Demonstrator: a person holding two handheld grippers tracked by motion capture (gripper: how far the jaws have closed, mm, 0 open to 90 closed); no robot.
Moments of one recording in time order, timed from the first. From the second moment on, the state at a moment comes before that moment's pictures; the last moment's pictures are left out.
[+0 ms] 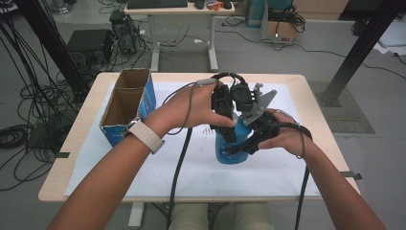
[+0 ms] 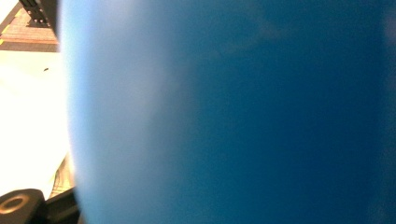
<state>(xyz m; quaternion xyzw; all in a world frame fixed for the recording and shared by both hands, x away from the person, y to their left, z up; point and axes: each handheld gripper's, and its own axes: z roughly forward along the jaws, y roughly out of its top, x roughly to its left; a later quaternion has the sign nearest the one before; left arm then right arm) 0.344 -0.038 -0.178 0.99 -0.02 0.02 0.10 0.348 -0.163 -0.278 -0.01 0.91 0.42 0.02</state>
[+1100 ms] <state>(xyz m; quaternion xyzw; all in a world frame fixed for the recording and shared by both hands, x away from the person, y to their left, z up) 0.347 -0.039 -0.177 0.99 -0.02 0.02 0.10 0.350 -0.164 -0.278 -0.02 0.90 0.43 0.02</state>
